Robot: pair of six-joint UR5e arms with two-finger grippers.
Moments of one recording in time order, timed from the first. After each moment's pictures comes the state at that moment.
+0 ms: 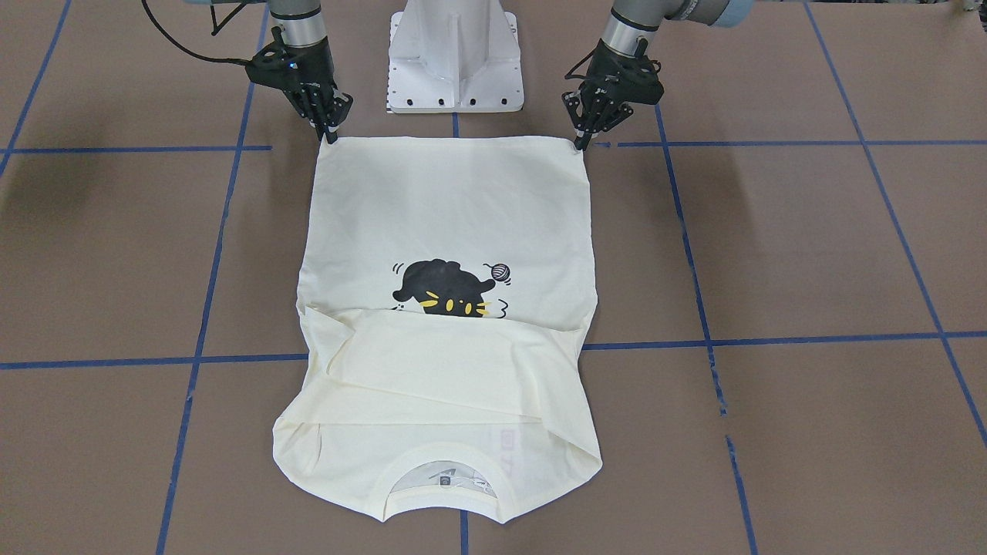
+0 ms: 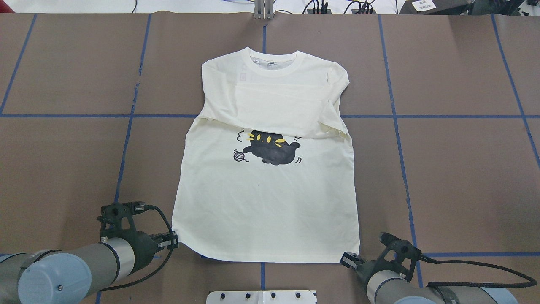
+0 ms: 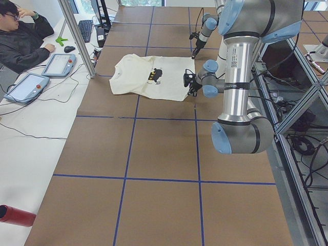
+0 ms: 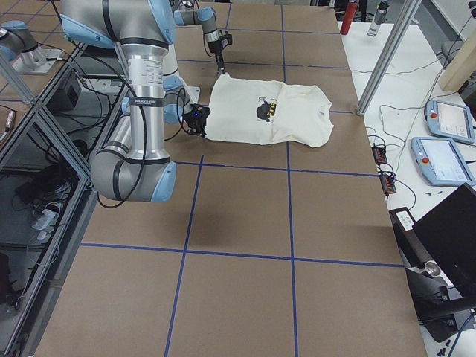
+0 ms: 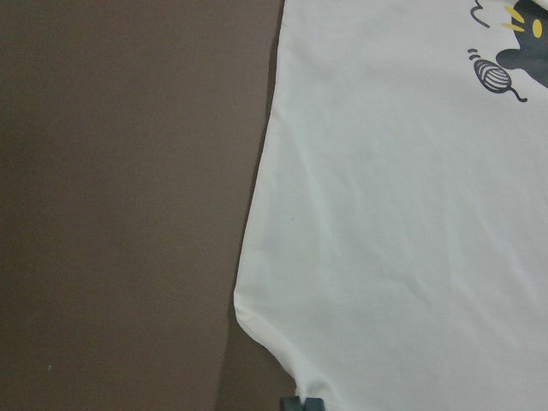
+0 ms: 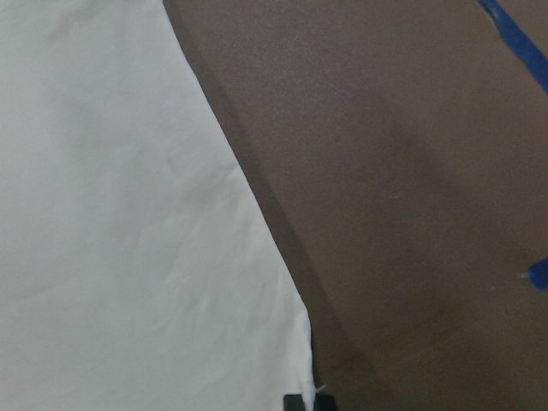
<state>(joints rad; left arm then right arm) -0.12 -1.60 -2.09 -2.07 -1.36 -1.58 -0.05 -1.53 2.11 -1.38 1.21 2.10</state>
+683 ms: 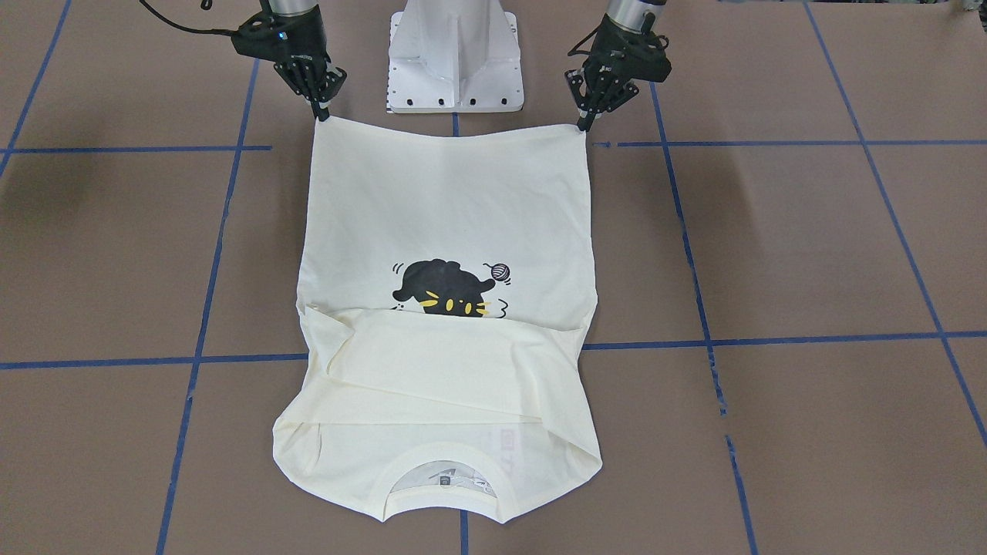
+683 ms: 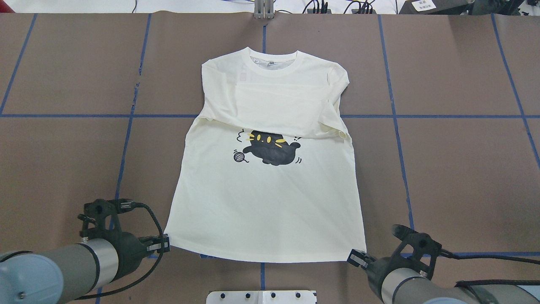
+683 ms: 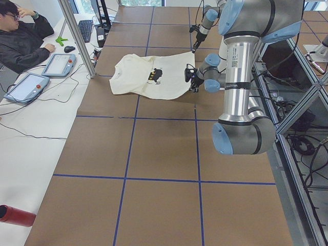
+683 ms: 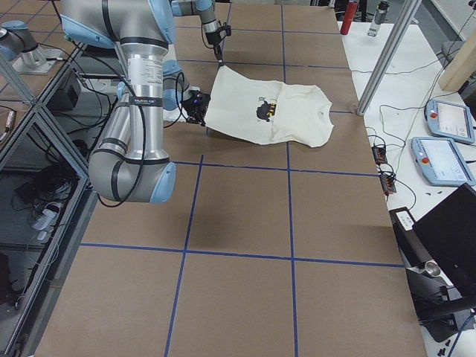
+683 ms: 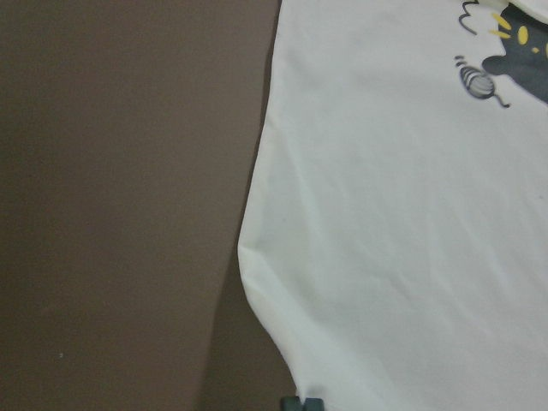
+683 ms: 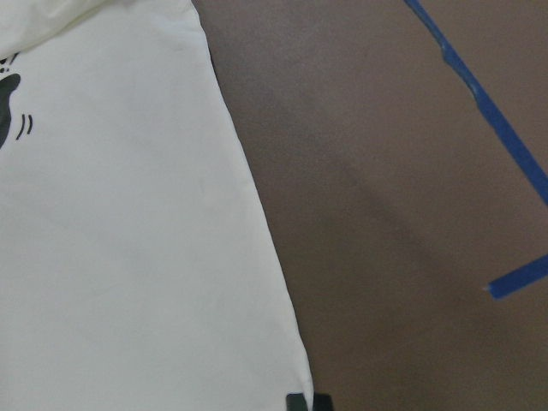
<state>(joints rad) -0.12 -1.58 -2.32 -1.86 -1.41 -1.58 -0.05 -1.54 2.37 -1.61 1.23 2.08</state>
